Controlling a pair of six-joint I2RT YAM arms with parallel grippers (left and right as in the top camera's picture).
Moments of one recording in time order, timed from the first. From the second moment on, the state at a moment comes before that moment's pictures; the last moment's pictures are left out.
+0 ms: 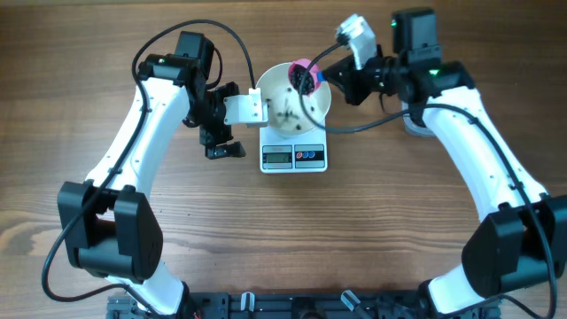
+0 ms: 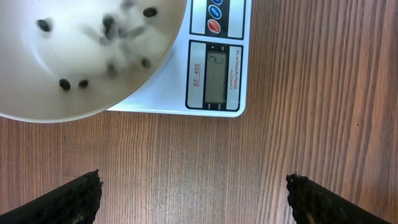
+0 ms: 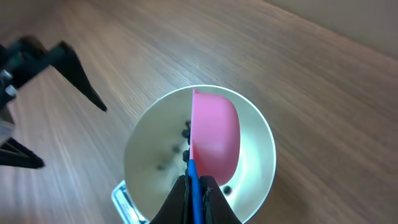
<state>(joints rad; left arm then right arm) -0.19 1.82 1.51 -1.15 0.40 1.32 0.24 1.72 1.44 -0.54 -0.61 -0.31</state>
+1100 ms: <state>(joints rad) -0.19 1.82 1.51 -1.15 0.40 1.32 0.26 1.72 1.44 -0.49 -0.62 -0.97</state>
